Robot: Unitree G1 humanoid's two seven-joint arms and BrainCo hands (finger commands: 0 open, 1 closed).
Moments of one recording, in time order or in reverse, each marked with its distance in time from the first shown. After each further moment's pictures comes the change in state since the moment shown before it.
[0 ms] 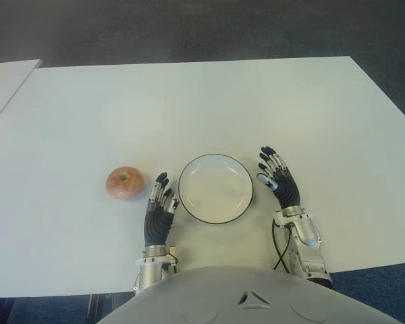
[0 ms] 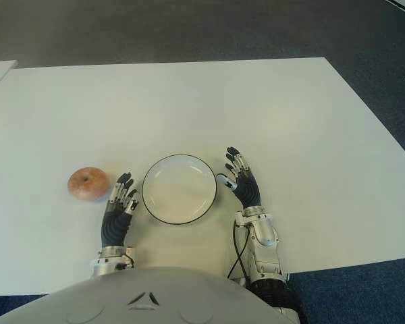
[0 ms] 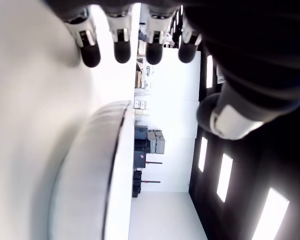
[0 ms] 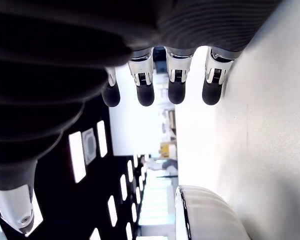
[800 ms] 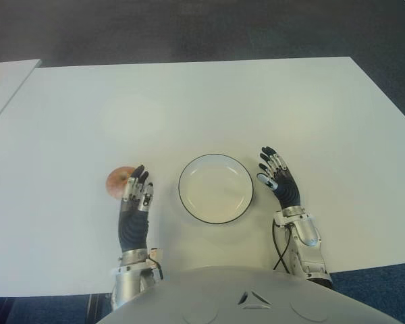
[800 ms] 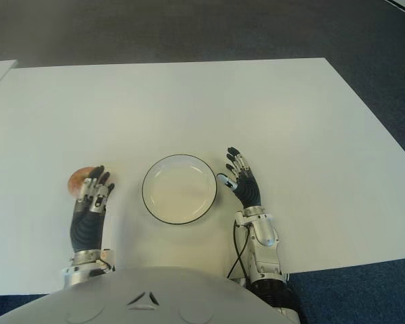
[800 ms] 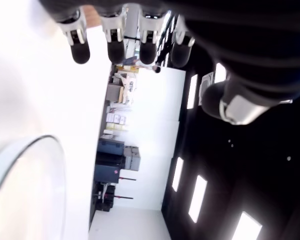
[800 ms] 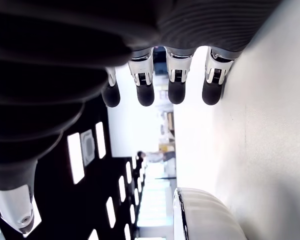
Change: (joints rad) left arm 0.148 0.039 0.015 -0.408 -0.134 0.136 -0.030; right arm 0.000 0.000 0.000 0.001 -0.004 0.003 -0.009
